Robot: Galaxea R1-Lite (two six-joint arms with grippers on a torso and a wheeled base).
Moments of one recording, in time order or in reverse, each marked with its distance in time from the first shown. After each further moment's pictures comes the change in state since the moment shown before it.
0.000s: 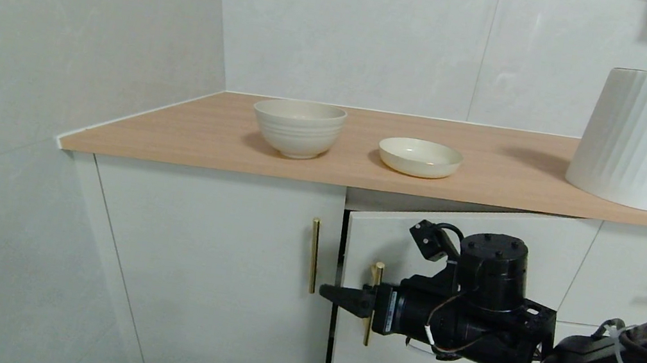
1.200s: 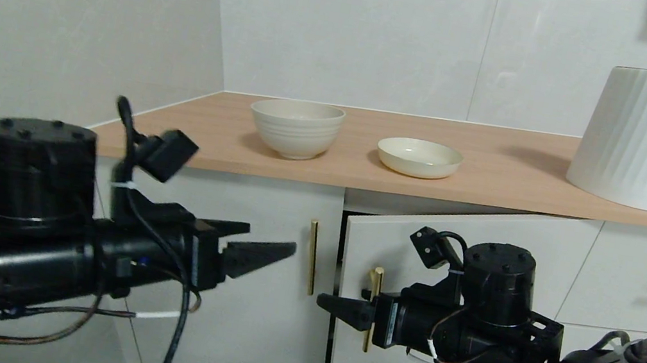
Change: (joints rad) left arm -0.456 1.527 -0.584 -0.647 -0.366 -0.320; right arm 0.028 -0.007 0.052 -0.064 0.006 -0.009
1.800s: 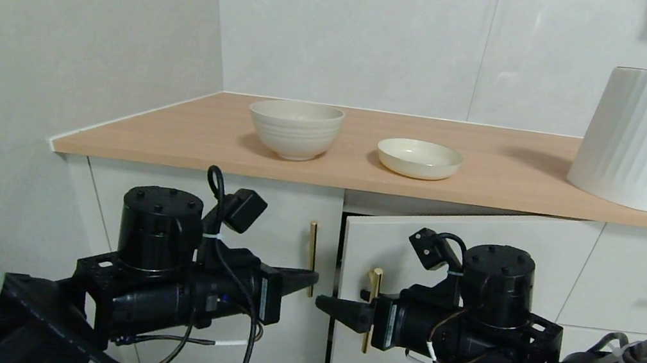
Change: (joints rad) left arm -0.080 0.294 0.048 -0.315 0.019 -0.074; right arm 0.002 0.006 0.004 -0.006 0.002 -0.001
